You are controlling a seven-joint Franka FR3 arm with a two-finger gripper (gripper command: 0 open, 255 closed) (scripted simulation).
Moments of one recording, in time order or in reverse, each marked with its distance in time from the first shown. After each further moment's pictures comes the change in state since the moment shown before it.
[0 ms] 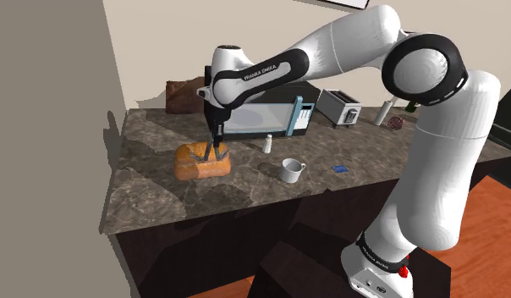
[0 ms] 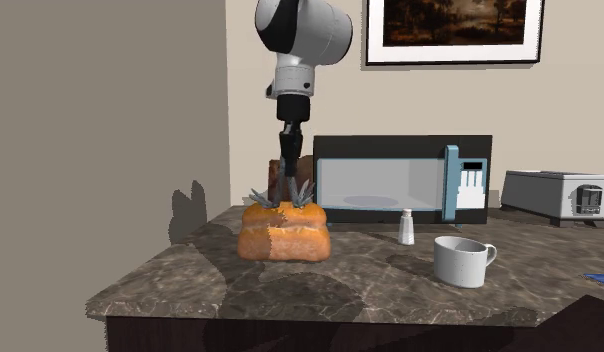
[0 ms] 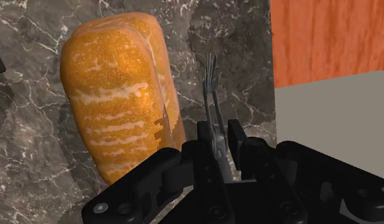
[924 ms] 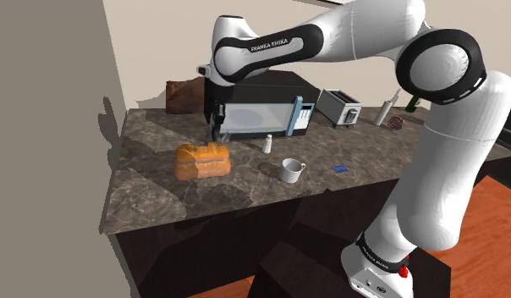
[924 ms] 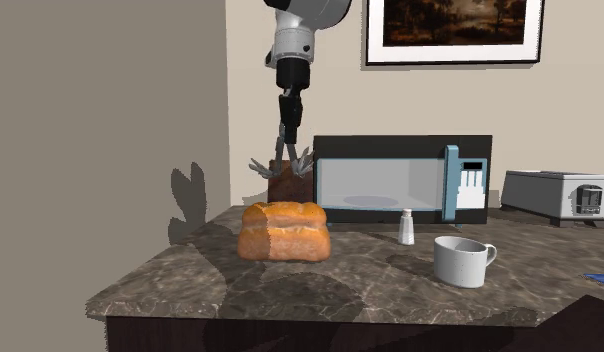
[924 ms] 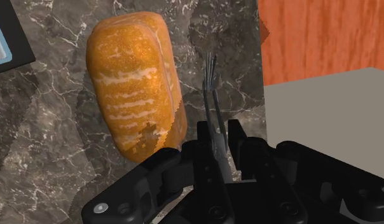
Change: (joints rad) arm -0.001 -0.069 0.000 0.099 0.001 -0.168 0.002
